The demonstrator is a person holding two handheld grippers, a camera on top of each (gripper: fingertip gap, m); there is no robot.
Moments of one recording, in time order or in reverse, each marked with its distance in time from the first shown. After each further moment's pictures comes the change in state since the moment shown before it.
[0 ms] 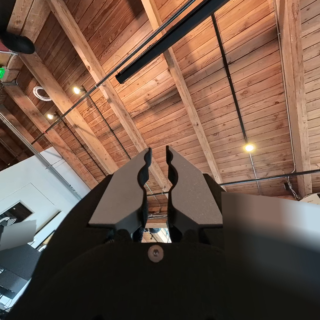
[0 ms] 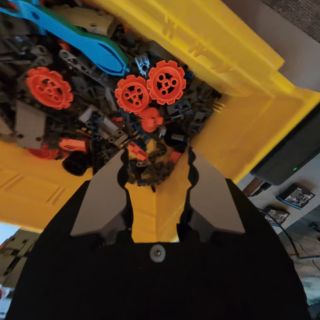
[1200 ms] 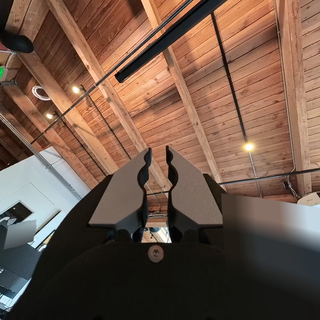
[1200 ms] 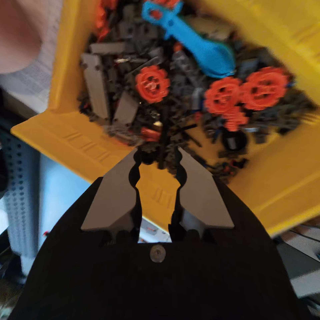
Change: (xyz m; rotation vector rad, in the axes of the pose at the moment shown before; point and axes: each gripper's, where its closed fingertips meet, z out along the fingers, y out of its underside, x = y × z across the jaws) left arm 0.001 0.002 0.000 -0.003 0.003 0.003; right arm -0.088 0.003 -0.023 0.065 -0.255 -0.061
